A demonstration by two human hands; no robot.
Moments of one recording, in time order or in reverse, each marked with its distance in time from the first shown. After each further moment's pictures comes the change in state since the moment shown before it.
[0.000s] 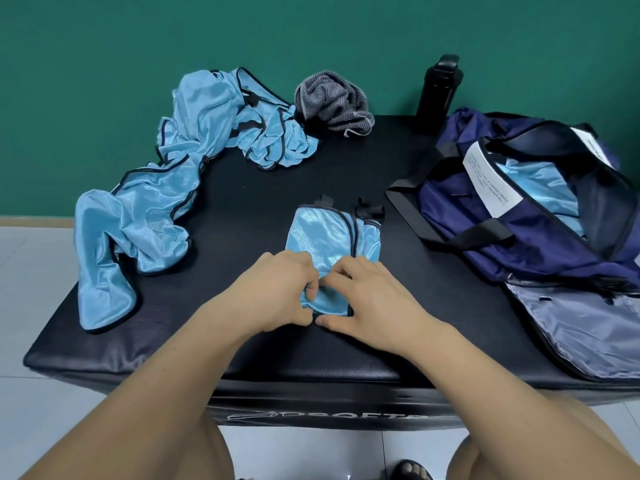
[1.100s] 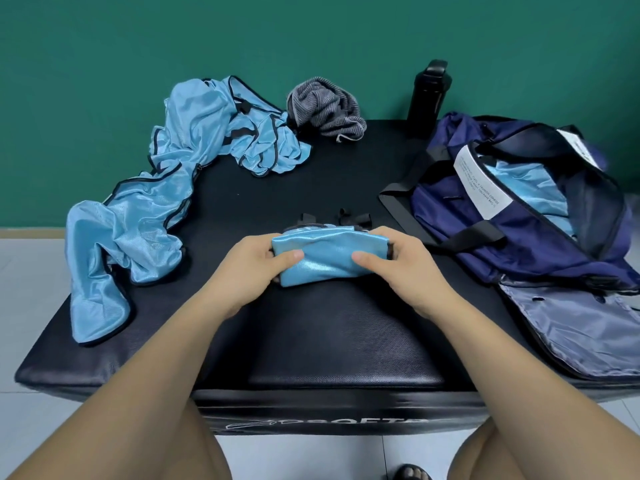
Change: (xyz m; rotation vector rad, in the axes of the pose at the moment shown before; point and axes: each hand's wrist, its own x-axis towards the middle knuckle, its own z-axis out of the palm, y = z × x) left_hand 0.009 -0.027 -0.010 -0.992 0.199 -0.234; right_hand 0.008 0.042 -0.036 0.896 0.283 0.416
